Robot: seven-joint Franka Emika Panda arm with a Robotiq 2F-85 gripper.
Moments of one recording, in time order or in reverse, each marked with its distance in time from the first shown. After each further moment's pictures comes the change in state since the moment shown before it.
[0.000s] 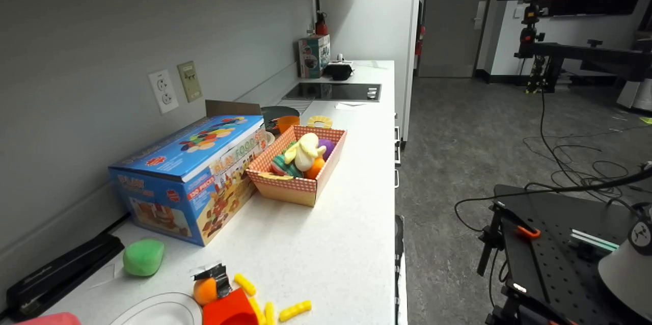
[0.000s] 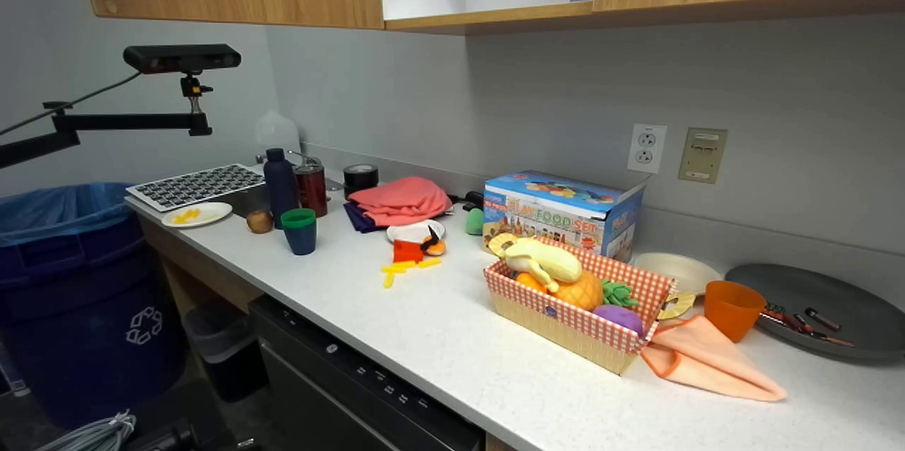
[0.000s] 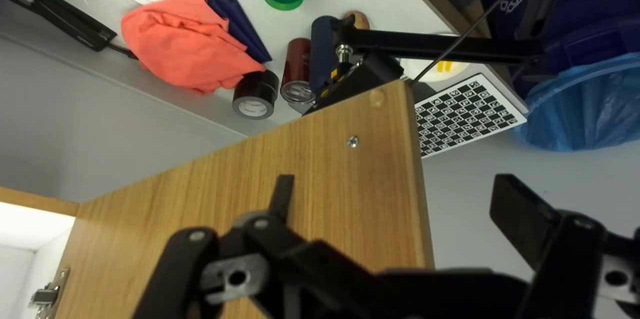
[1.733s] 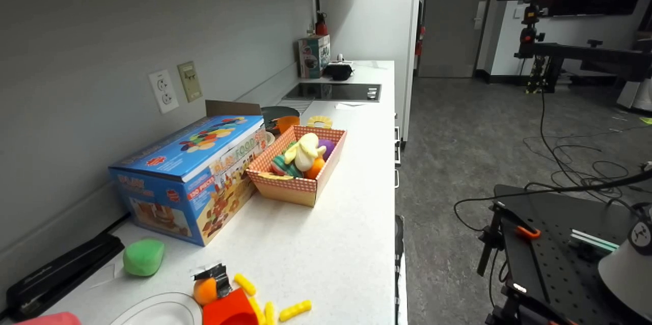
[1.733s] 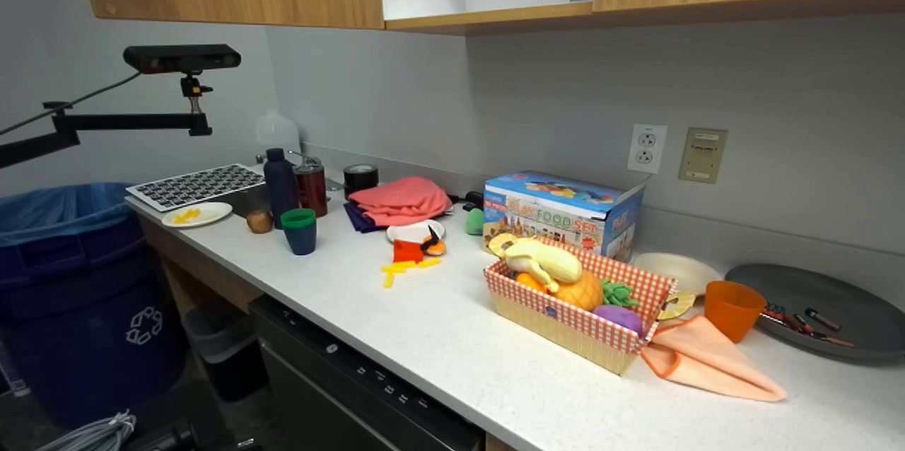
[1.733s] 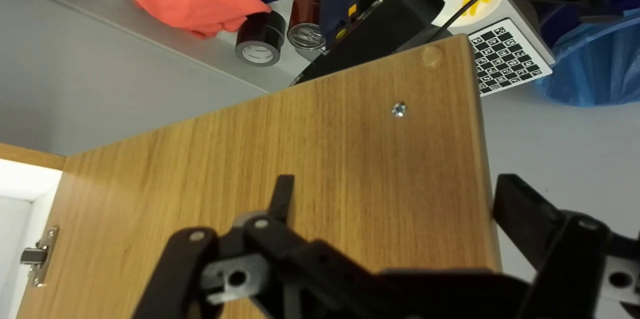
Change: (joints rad) arm 0.052 0.076 0.021 -0.084 -0.003 0.302 -0.002
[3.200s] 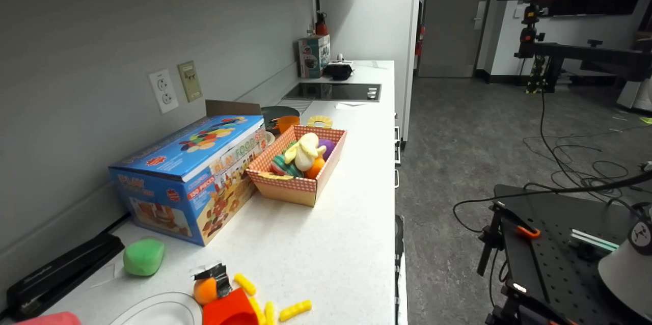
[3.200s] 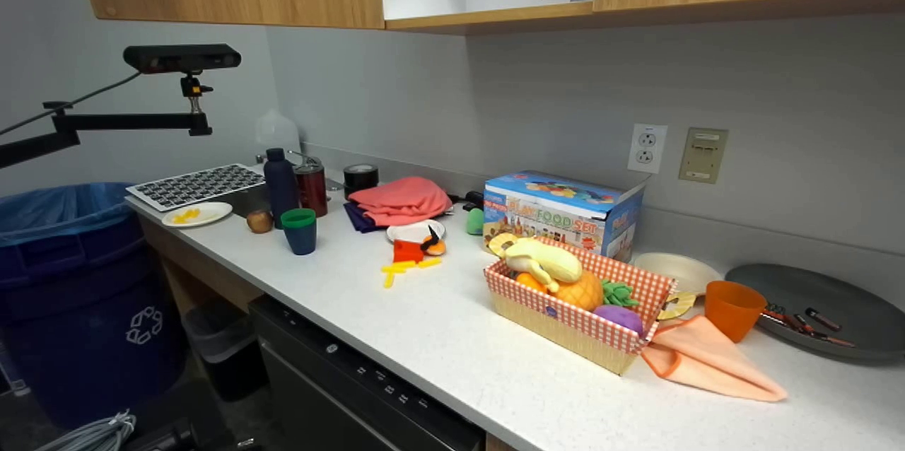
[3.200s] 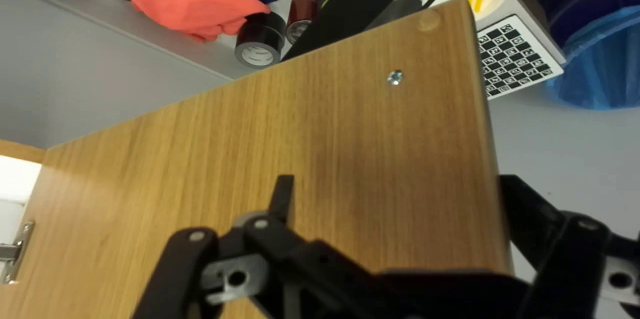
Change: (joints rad) arm 0.013 0.138 0.039 0.121 -0.114 -0.004 0.136
